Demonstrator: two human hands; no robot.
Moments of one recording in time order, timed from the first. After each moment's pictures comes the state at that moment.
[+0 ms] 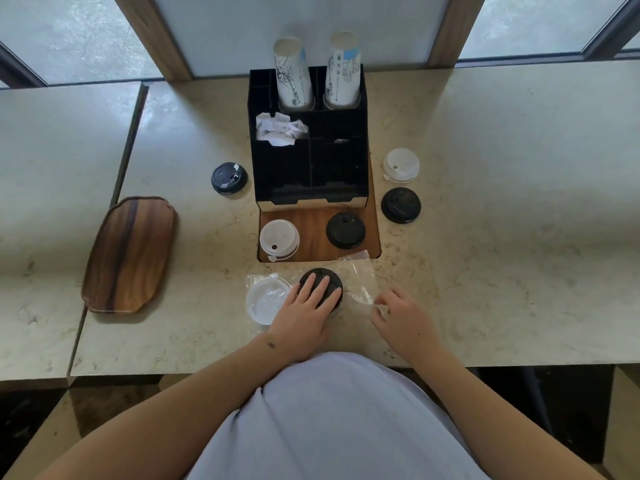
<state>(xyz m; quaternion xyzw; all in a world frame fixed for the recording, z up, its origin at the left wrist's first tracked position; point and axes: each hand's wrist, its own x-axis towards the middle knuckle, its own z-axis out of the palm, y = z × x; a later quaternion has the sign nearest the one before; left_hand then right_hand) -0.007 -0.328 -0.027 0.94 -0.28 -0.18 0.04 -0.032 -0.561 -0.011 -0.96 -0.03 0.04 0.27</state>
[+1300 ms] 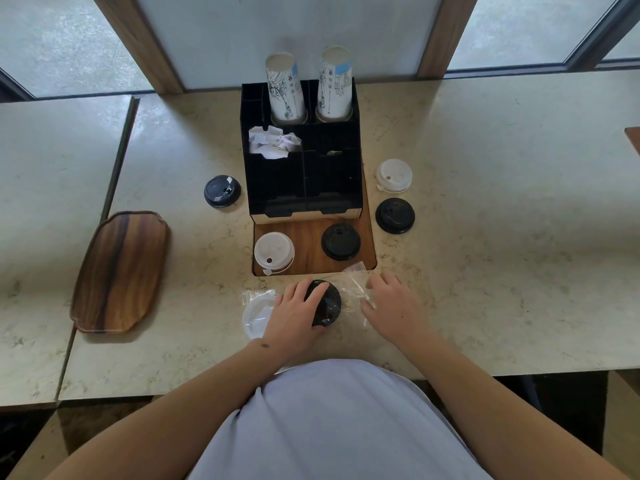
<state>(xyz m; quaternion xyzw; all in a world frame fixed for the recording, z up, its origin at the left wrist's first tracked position) 0.019 -0.330 -0.021 0.96 -0.17 -0.17 0.14 0.014 -0.556 -0.008 -0.98 -0.04 0.05 0.18</state>
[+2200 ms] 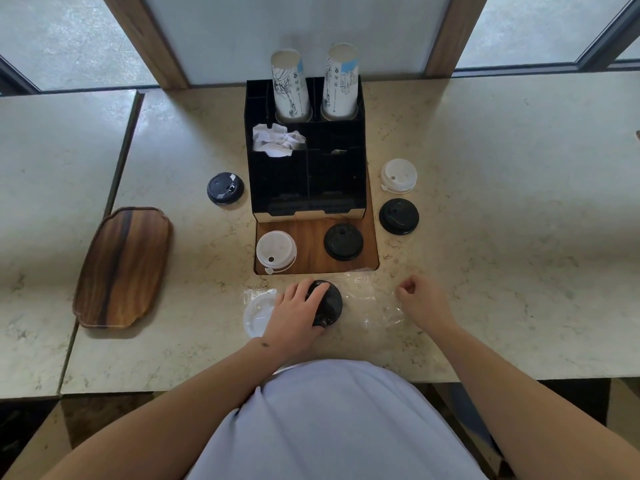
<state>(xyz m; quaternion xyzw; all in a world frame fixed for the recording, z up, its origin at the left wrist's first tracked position) 0.021 -0.331 -0.018 0.96 -0.17 -0.18 0.14 0.031 -0.601 -0.014 -0.90 0.22 0.16 0.35</state>
